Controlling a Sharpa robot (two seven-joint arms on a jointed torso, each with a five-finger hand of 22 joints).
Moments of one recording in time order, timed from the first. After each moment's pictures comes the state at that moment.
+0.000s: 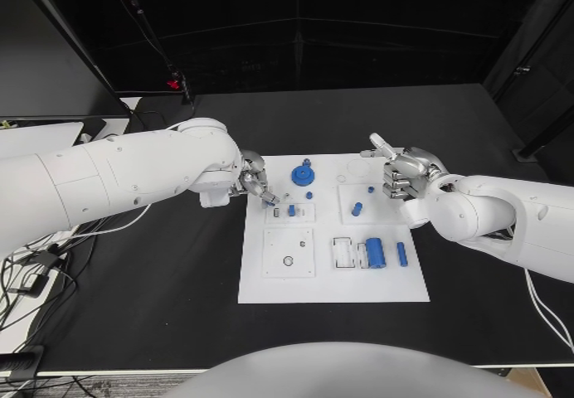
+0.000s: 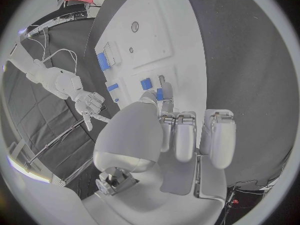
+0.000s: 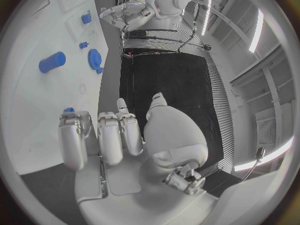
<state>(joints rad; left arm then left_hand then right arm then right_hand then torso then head) 1.42 -0.52 -0.24 1.25 -0.88 0.24 -0.52 1.43 0.07 -0.04 0.34 0.54 1.13 0.03 0.23 0.84 1.45 -0.02 1.57 1.45 1.46 -0.07 1.57 1.31 0.01 1.46 0.05 1.57 1.31 1.22 -0.95 -0.17 1.55 -0.04 -0.40 0.22 1.08 0.14 -0.30 0.29 0.21 0.61 0.14 0.37 0.07 1.47 0.06 1.57 1.31 1.47 0.01 1.57 1.31 0.01 1.47 0.12 1.57 1.31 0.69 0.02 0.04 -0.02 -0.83</state>
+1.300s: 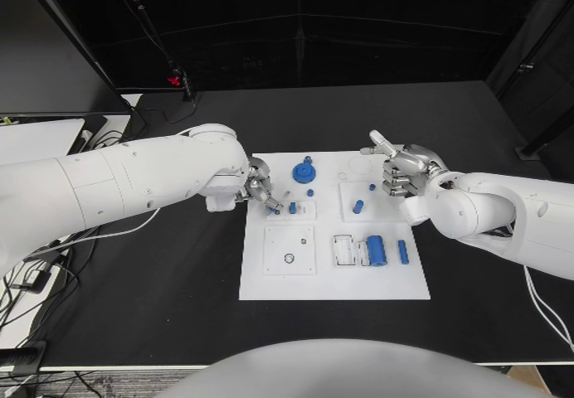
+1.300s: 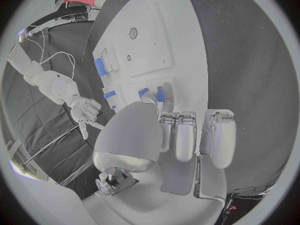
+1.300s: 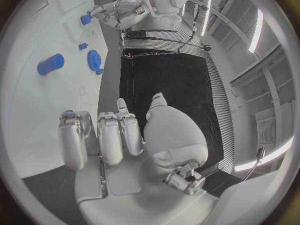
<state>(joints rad) 1.39 -0.48 -0.24 1.23 -0.87 0.26 -0.55 1.43 0.07 0.01 0.36 0.54 1.13 0.03 0.22 0.86 1.45 -0.02 1.57 1.43 1.47 -0.07 1.57 1.31 0.01 1.46 0.06 1.57 1.31 1.22 -0.95 -0.17 1.55 -0.04 -0.40 0.22 1.08 0.14 -0.30 0.29 0.21 0.61 0.14 0.37 0.07 1.47 0.06 1.57 1.31 1.47 0.01 1.57 1.31 0.01 1.47 0.12 1.57 1.31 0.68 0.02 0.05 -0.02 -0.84</state>
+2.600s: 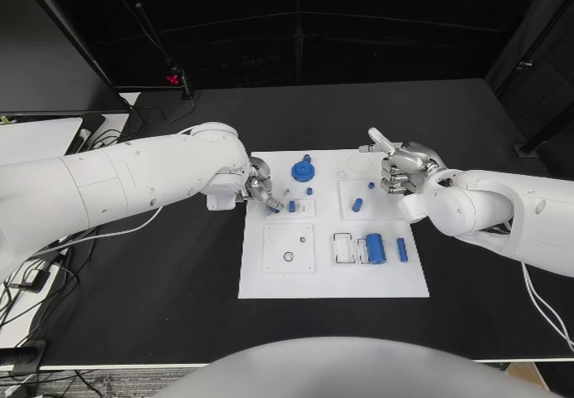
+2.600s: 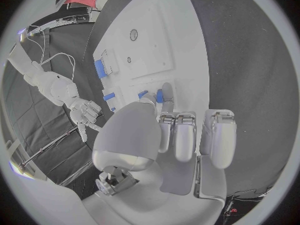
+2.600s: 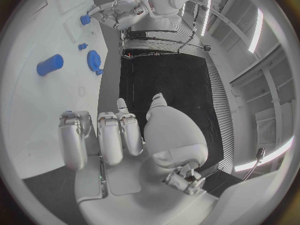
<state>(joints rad) 1.38 -0.46 -0.23 1.20 -0.87 0.30 -0.54 1.33 0.09 0.08 0.35 0.48 1.14 0.04 0.21 0.86 1.46 -0.02 1.57 1.33 1.47 -0.07 1.57 1.31 0.01 1.47 0.06 1.57 1.31 1.22 -0.94 -0.17 1.55 -0.04 -0.40 0.22 1.07 0.14 -0.30 0.29 0.21 0.61 0.14 0.37 0.07 1.47 0.06 1.57 1.31 1.47 0.01 1.57 1.31 0.01 1.47 0.12 1.57 1.31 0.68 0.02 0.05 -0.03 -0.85</state>
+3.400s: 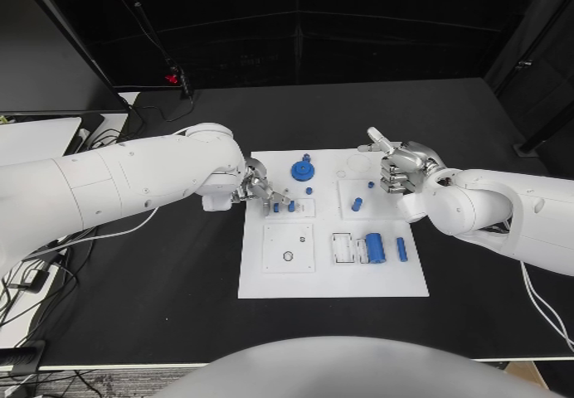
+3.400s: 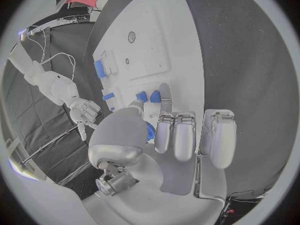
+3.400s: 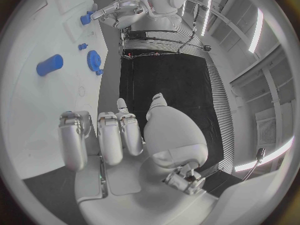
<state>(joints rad) 1.38 -0.48 -0.23 1.21 -0.87 0.29 -0.54 0.94 0.08 -0.07 0.29 0.28 1.08 0.05 0.24 0.87 1.46 -0.02 1.57 1.31 1.47 -0.06 1.57 1.31 0.01 1.47 0.06 1.57 1.31 1.22 -0.95 -0.17 1.55 -0.04 -0.40 0.22 1.07 0.14 -0.30 0.29 0.21 0.61 0.14 0.37 0.07 1.47 0.06 1.57 1.31 1.47 0.01 1.57 1.31 0.01 1.47 0.12 1.57 1.31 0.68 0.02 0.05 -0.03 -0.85</state>
